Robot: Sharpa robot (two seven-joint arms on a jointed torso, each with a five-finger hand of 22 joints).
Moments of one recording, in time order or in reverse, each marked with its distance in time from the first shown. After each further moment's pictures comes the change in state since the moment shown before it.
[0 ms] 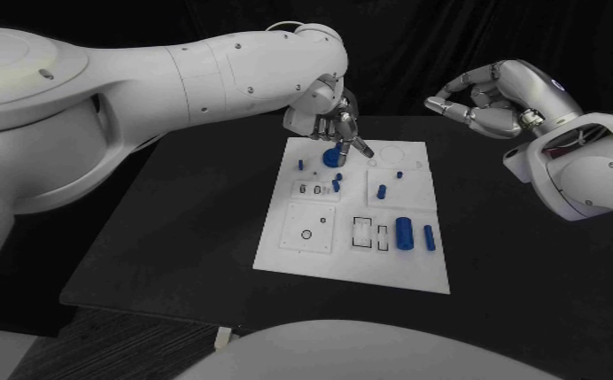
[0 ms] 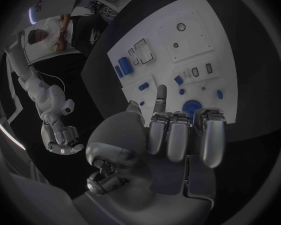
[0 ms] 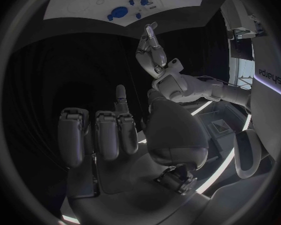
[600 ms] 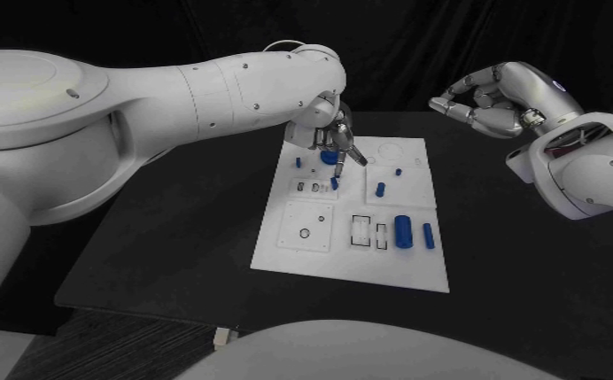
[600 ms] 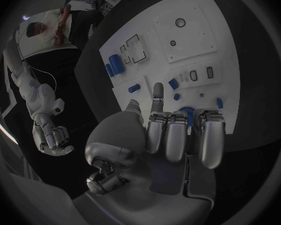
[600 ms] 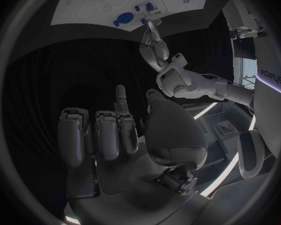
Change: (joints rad) left arm -0.052 0.014 0.000 -0.031 -0.002 -0.054 -0.043; left_hand 0.010 -0.011 0.033 -0.033 0.047 0.067 -0.034 0.010 0.103 -0.006 -0.038 0.000 0.002 0.003 -0.032 0.000 0.000 0.000 0.000 -0.032 0.000 0.000; right arm -0.001 0.001 0.000 -0.017 0.003 0.025 -0.024; right_hand 0.040 0.012 0.000 0.000 0.024 -0.004 0.004 0.009 0.008 0.000 0.000 0.000 0.000 0.000 0.000 0.000 0.000 0.000 0.000 0.000 -0.001 0.000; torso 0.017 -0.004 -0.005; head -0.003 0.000
